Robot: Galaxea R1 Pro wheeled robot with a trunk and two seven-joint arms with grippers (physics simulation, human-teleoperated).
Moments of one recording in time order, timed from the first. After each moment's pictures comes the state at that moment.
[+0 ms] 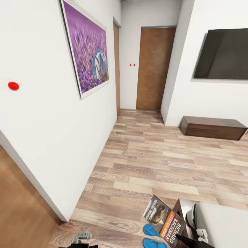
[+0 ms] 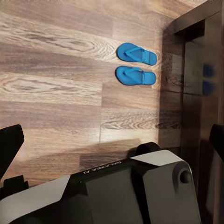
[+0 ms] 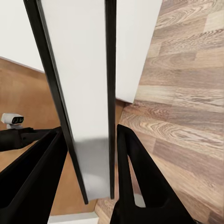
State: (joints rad) left arm -0.50 0.08 -0.38 -0.02 0.46 -0.04 -0.55; right arm -0.43 -0.36 0.11 -0.07 -0.54 -0.04 1.29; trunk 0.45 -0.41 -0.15
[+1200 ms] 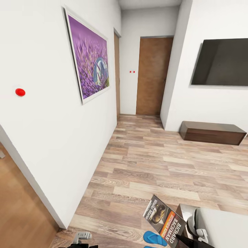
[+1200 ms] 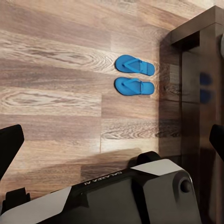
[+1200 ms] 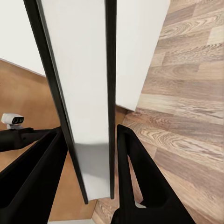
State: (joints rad) left arm -0.50 0.08 -0.38 -0.02 0.46 -0.04 -0.55; right arm -0.43 -0.36 0.11 -0.07 -0.54 -0.04 1.29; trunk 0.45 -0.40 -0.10
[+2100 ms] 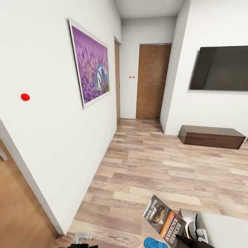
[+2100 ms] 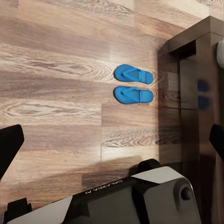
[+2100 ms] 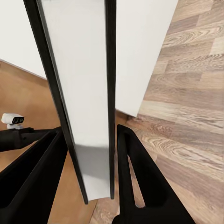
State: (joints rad) left arm -0.50 0.08 -0.38 -0.02 0.46 -0.04 -0.55; right arm -0.43 -0.36 0.11 -0.07 -0.54 -0.04 1.29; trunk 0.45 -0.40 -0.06
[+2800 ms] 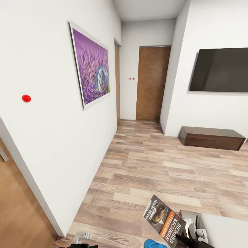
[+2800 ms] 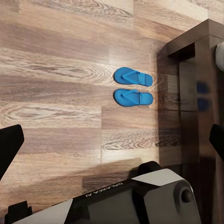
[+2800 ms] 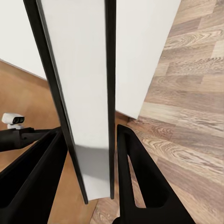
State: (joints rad) left arm -0.50 0.08 -0.38 -0.02 0.46 -0.04 -0.55; right arm -0.43 -0.36 0.11 -0.07 -0.54 -0.04 1.29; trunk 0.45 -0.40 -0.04
